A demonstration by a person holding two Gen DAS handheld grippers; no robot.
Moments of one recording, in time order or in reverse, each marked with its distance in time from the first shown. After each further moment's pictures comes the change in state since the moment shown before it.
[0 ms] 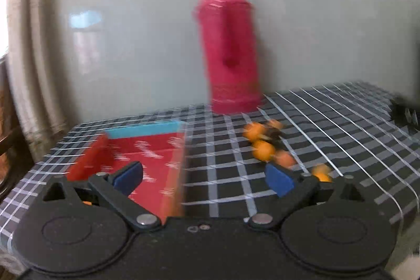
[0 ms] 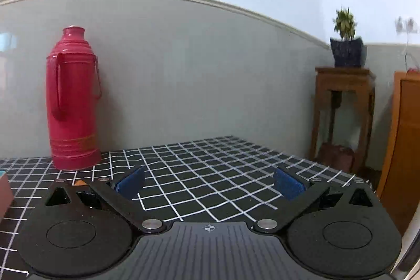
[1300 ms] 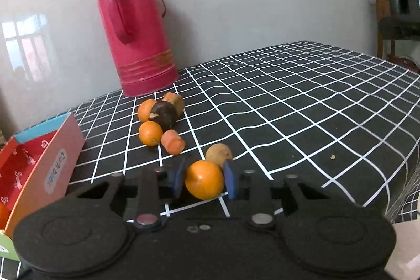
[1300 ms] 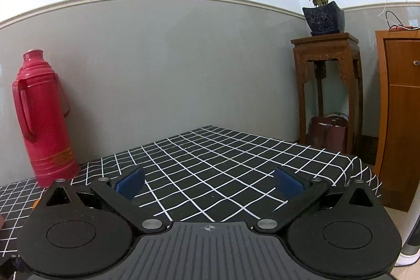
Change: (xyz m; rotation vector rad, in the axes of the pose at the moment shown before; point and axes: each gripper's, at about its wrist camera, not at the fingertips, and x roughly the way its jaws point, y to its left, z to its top) left arm 0.047 -0.099 -0.014 0.129 0.075 -0.182; right arm 0.019 -0.079 0.009 0.153 0.045 -0.021
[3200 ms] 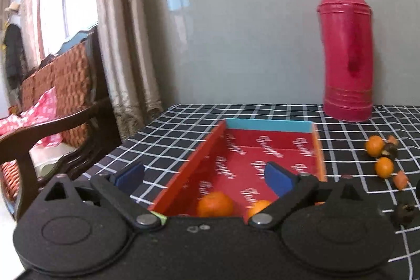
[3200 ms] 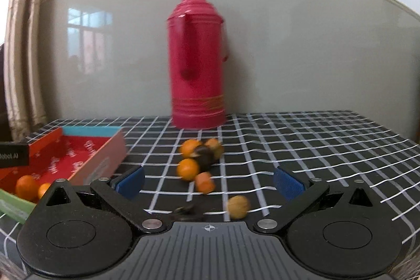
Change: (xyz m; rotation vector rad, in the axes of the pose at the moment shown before) left arm -0.079 0.200 -0.015 -0.351 -0.004 0.601; right arm -0.023 0.153 -0.054 -0.265 0.157 0.531
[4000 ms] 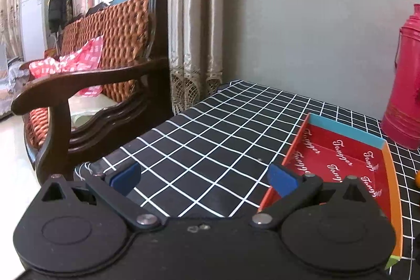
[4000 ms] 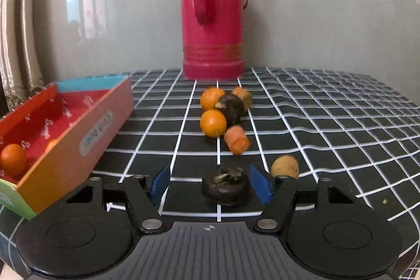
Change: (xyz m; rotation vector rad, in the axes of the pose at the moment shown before) left arm 0.025 0.099 0.001 -0.226 0.139 0.128; right arm 0.062 0.024 -0.024 0.003 0.214 0.003
